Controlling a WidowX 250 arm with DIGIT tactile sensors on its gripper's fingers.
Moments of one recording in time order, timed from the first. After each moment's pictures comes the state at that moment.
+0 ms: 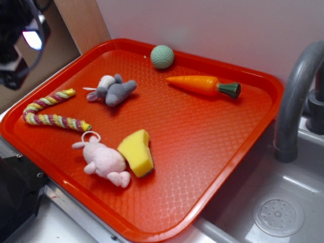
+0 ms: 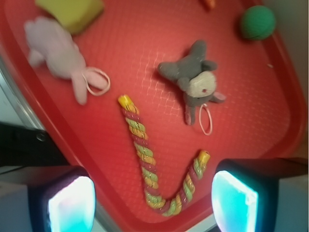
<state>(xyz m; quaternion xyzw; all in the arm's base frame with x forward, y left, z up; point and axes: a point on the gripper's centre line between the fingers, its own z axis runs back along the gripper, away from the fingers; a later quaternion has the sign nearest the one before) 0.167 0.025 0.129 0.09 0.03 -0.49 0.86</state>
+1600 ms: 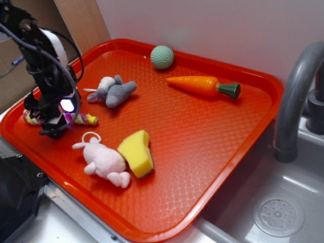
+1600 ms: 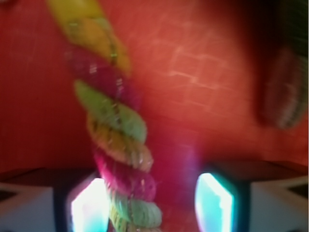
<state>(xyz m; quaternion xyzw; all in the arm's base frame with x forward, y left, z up) 0.167 0.057 0.005 0.02 0.02 -0.48 0.88</state>
